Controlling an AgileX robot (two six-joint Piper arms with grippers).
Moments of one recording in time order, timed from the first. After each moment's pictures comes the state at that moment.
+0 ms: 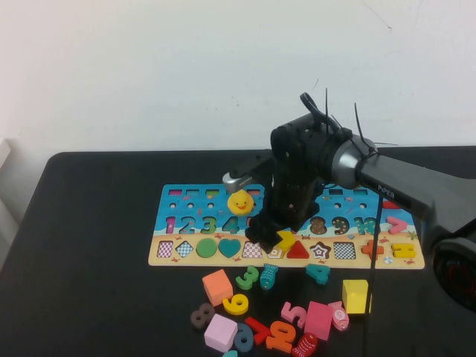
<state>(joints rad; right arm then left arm) 0.57 2.51 -2.12 0.03 1.08 -0.16 -0.05 -0.01 0.02 -0.09 0.35 0.10</state>
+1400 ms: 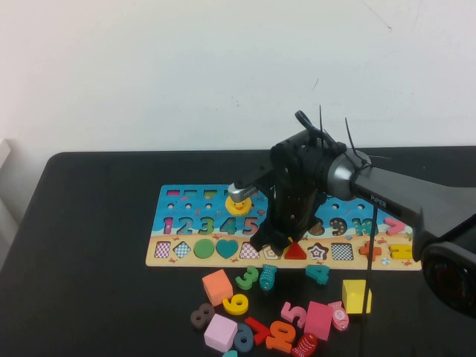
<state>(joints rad) 0.56 2.57 -2.12 -0.02 1.03 -0.12 -0.05 -0.01 0.02 -0.09 0.35 0.10</state>
